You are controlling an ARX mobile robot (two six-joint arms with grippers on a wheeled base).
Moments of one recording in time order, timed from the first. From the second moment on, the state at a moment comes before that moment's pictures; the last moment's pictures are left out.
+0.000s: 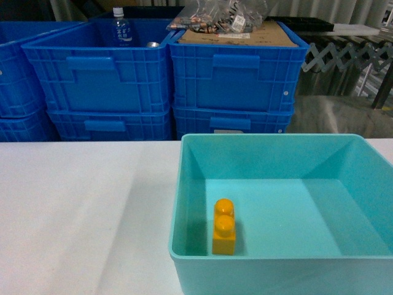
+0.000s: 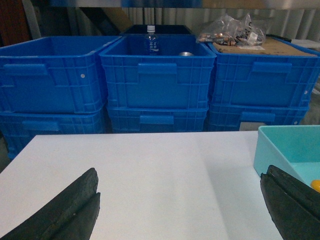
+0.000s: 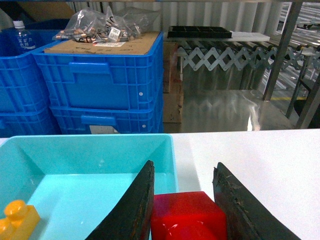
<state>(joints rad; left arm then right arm) 0.00 0.01 0.02 0.00 0.00 0.00 -0.01 0.80 0.08 0.70 0.01 0.02</state>
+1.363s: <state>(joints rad) 0.00 0.01 0.02 0.00 0.00 0.00 0.00 0.20 0.01 0.20 0.00 0.01</state>
